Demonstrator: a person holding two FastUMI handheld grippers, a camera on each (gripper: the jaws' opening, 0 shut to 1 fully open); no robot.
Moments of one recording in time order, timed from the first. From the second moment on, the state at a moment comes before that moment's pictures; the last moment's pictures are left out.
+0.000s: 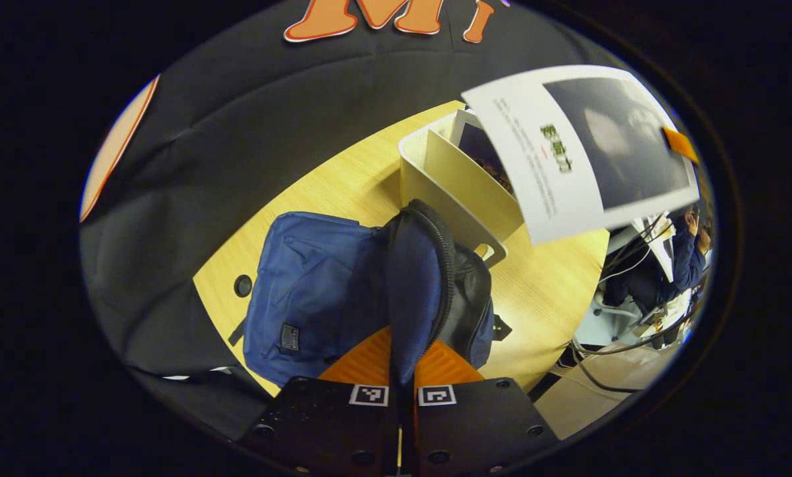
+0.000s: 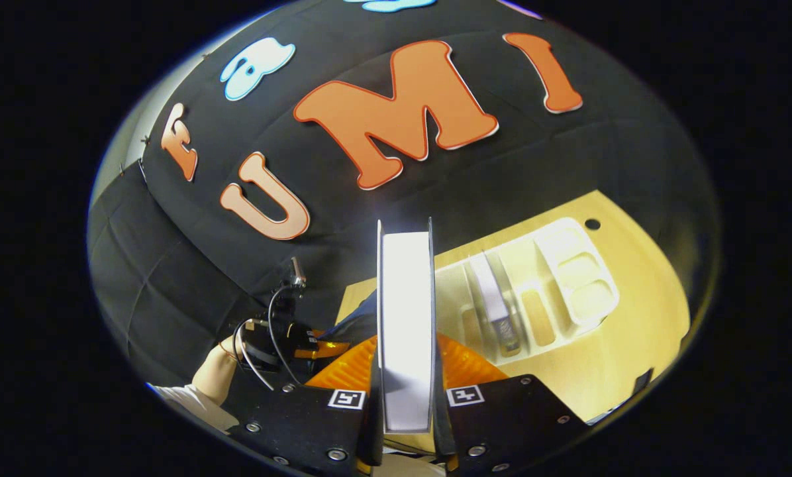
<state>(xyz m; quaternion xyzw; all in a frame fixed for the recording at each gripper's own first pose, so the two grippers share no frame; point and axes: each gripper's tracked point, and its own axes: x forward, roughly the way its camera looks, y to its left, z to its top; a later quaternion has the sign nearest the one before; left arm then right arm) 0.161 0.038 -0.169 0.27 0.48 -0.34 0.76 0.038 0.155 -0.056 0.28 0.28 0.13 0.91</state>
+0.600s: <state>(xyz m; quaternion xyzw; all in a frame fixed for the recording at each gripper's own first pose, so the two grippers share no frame) 0.165 0.042 -0.152 0.31 0.46 -0.32 0.77 0.038 0.247 -0.192 0.39 0.29 0.15 0.86</state>
